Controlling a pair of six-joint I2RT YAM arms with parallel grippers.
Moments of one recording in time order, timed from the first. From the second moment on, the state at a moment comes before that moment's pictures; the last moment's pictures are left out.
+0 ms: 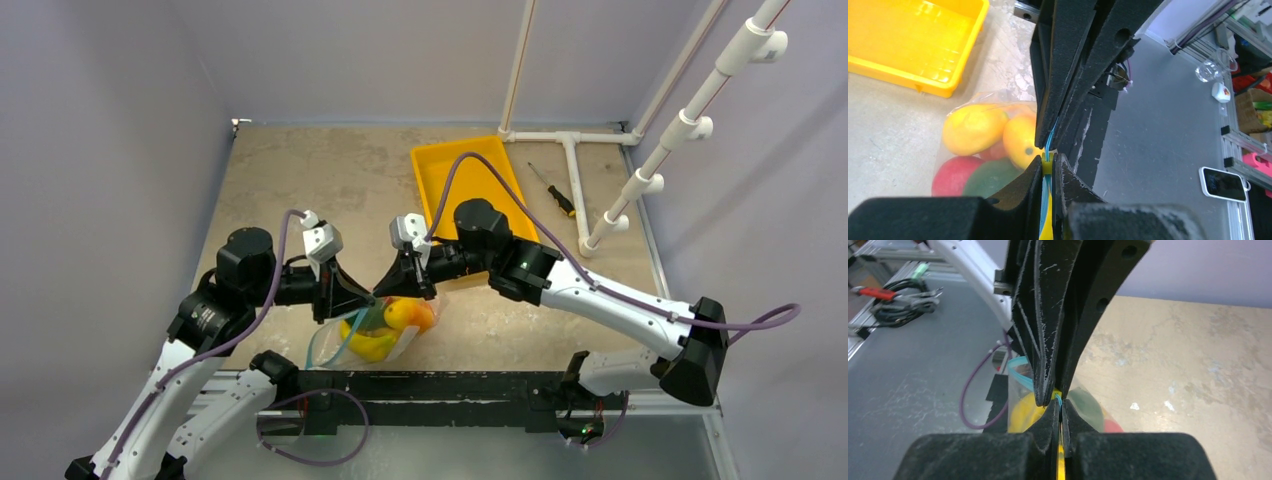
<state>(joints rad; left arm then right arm) -0.51 0.64 0.93 -0.69 0.82 -0.11 1.01 1.29 1.14 -0.08 -0.72 -0.14</state>
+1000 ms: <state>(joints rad) -0.51 0.57 0.99 -0.86 0.52 -0.17 1.03 1.19 1.07 0.00 -0.15 -0.02</state>
